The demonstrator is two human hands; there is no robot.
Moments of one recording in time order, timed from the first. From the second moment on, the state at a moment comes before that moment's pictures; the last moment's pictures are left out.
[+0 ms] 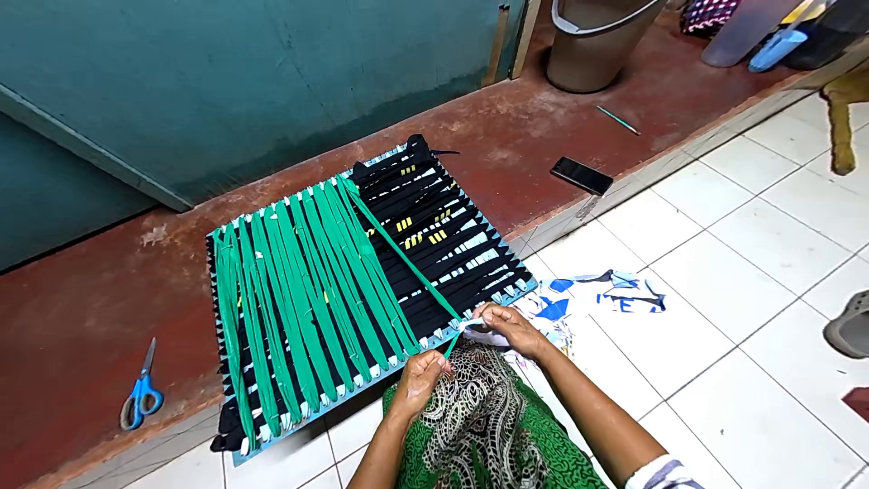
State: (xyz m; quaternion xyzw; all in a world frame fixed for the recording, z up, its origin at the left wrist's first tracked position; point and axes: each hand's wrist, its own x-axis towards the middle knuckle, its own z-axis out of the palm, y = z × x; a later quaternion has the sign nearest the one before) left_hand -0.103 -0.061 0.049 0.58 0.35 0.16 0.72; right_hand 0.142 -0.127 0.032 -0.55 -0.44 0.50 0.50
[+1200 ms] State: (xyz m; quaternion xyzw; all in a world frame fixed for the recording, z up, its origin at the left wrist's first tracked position) left_hand -0.037 -0.039 0.063 0.40 0.40 0.30 0.77; right_hand 0.125 -0.200 0.029 -0.63 -0.32 0.51 0.50
